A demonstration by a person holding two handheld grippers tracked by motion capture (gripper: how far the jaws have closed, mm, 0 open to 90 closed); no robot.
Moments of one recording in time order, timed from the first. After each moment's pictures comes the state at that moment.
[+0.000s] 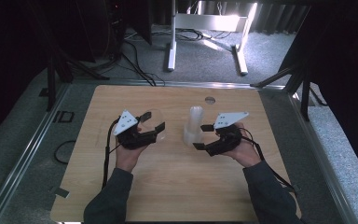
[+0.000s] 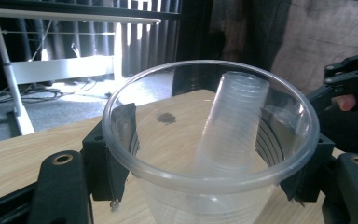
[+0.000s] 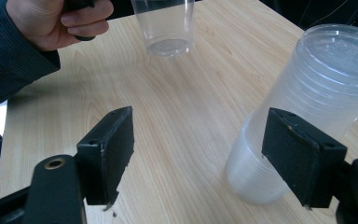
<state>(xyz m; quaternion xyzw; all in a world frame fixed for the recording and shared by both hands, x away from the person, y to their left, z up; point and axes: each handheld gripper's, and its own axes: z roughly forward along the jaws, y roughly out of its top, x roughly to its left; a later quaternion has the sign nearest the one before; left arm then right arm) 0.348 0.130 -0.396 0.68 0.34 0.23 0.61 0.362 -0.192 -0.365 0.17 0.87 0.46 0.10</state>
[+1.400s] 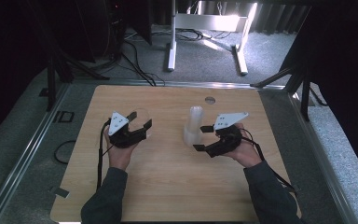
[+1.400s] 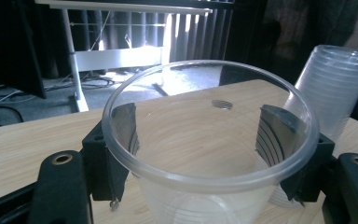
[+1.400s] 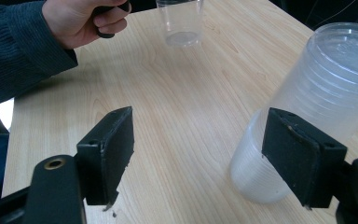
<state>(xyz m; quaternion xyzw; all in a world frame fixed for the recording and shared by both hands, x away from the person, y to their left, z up) 0.361 0.158 -0.422 0.66 0.40 0.29 0.56 0.360 -0.192 -0.364 0.16 0.87 0.45 0.09</state>
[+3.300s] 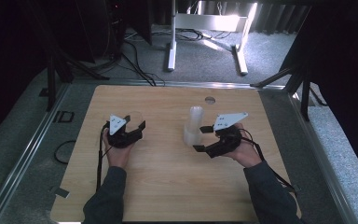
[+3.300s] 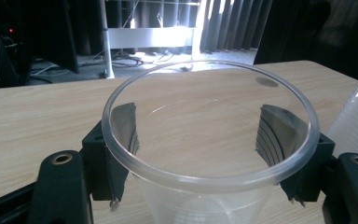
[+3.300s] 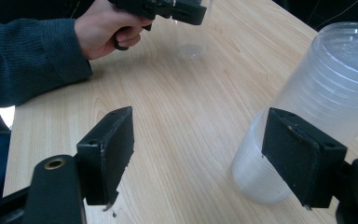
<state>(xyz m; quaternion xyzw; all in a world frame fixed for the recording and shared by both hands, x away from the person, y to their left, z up) 0.382 0.171 -0.461 0.65 0.46 0.30 0.52 0.360 -0.191 -0.365 0.16 0.87 0.45 0.09</state>
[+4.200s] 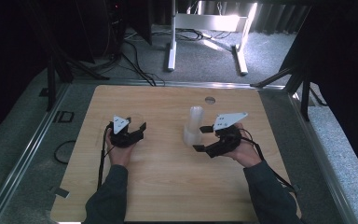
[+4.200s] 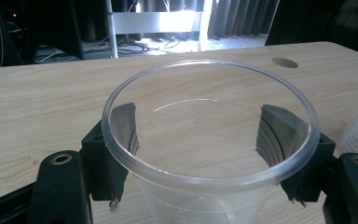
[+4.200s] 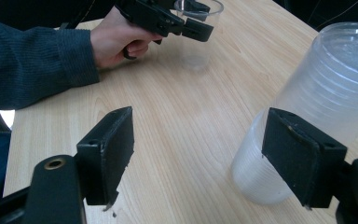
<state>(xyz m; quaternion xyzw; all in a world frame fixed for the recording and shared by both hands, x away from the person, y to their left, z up) 0.396 0.170 -0.481 0.66 0.47 0.30 0.50 0.361 -0.191 -0.365 0.16 0.87 0.45 0.09</state>
